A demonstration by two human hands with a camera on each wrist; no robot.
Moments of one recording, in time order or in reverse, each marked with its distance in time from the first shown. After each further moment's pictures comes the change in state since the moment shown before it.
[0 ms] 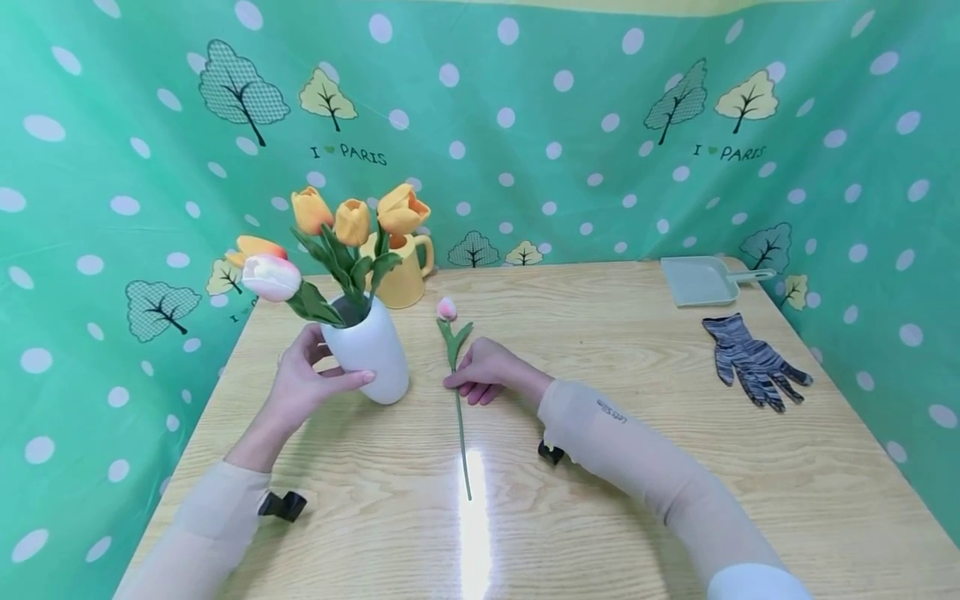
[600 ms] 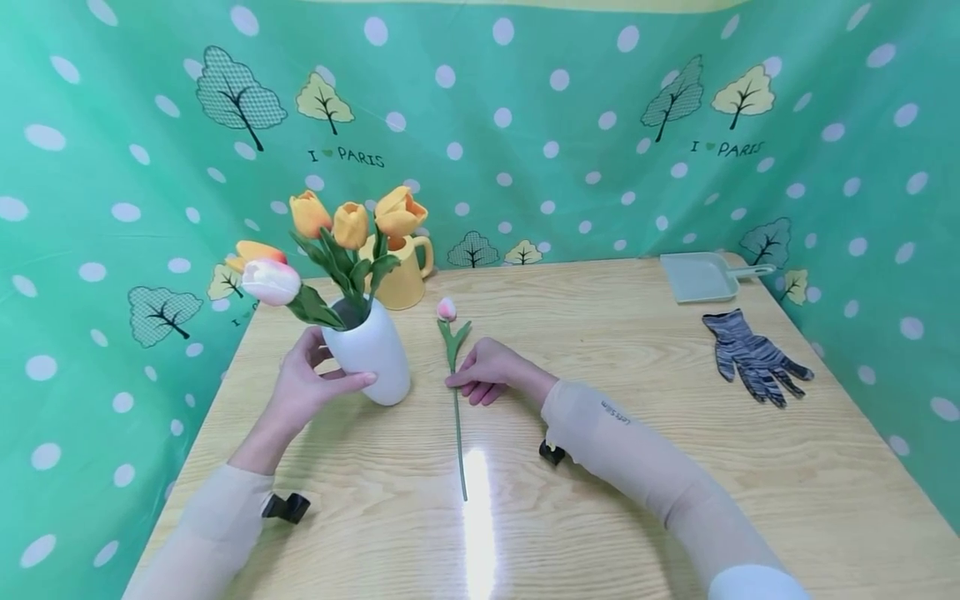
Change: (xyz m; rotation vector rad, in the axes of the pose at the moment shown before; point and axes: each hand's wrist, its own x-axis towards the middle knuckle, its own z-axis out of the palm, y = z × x) left_hand 0.000 0.002 0.001 0.020 0.000 0.008; right_hand 0.001 0.007 -0.005 0.080 -0.049 -0.009
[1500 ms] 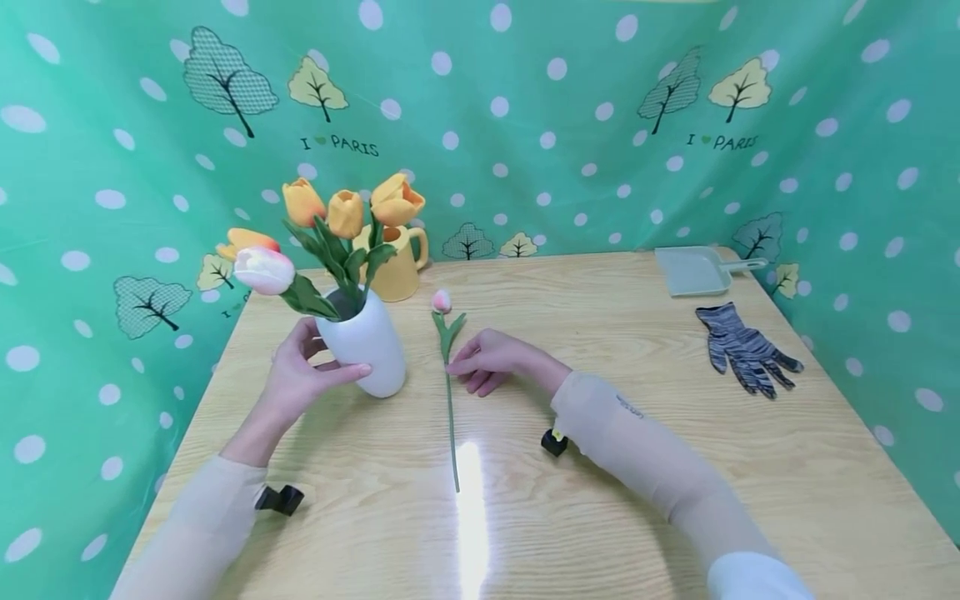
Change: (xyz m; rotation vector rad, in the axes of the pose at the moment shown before) left_hand 0.002 0.001 0.001 0.000 0.002 -0.007; right_hand -0.009 -0.001 -0.017 0.103 -0.133 -0.025
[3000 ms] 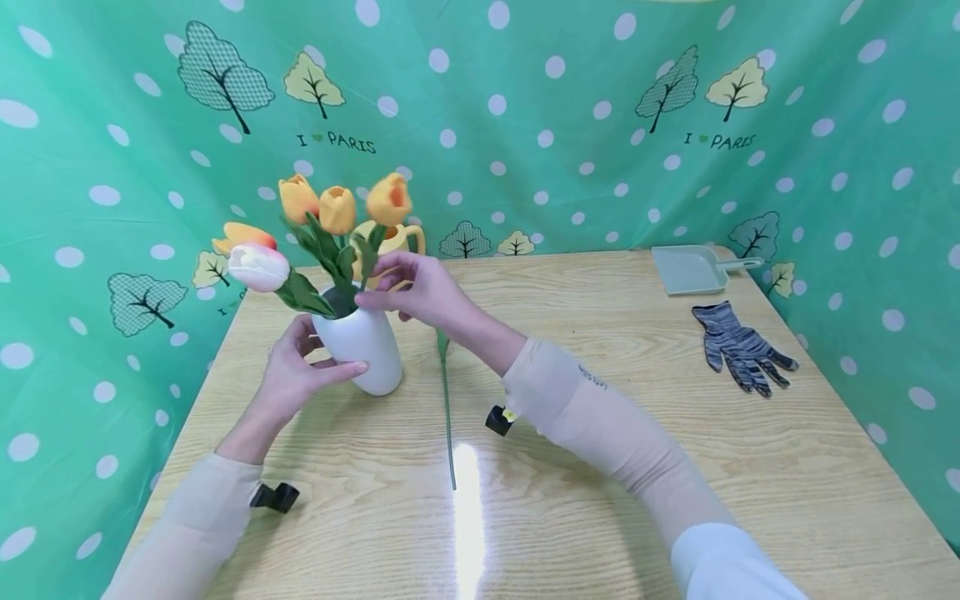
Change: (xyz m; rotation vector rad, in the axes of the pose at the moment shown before) left_hand 0.000 0.000 -0.003 -0.001 -0.015 0.017; right_hand -0.029 -0.138 0.047 0.094 0.266 -0.529
